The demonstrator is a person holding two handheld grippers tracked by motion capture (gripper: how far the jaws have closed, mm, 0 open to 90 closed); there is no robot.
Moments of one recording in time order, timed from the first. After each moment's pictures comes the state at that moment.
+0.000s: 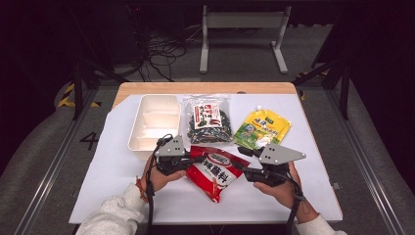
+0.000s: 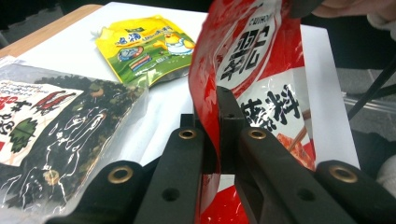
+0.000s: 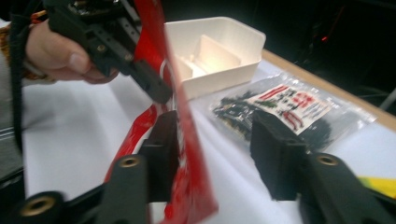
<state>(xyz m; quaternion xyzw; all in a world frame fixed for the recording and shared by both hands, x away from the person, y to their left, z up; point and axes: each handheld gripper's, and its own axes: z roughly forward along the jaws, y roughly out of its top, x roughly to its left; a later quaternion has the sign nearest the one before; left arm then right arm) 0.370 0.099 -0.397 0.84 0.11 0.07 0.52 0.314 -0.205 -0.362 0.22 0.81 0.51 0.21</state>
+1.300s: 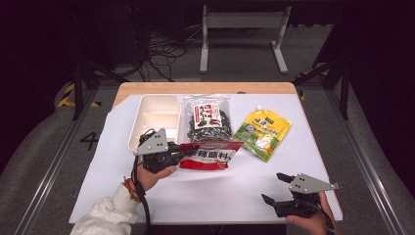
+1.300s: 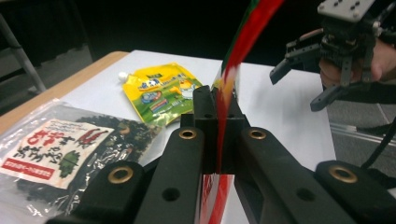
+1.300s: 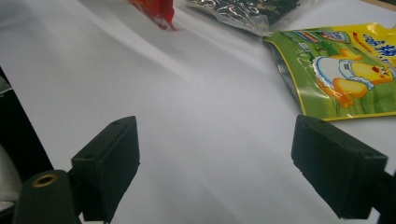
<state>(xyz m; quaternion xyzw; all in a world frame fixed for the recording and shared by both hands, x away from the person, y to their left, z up) 0.358 0.127 -0.360 0.79 0.12 0.11 0.59 0.262 -0.284 -0.425 0.32 0.82 0.43 0.20</state>
